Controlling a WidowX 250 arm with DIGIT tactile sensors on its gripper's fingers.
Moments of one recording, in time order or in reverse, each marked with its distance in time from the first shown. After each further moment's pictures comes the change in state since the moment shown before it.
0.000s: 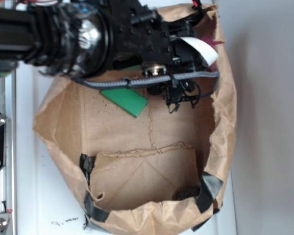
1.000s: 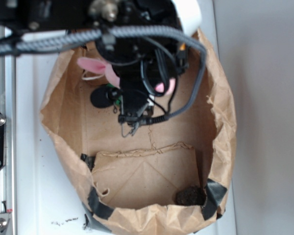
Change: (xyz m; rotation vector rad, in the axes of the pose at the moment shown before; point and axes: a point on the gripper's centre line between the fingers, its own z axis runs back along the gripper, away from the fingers) arm 0.007 -0.022 0.128 -0.184 0.087 -0.016
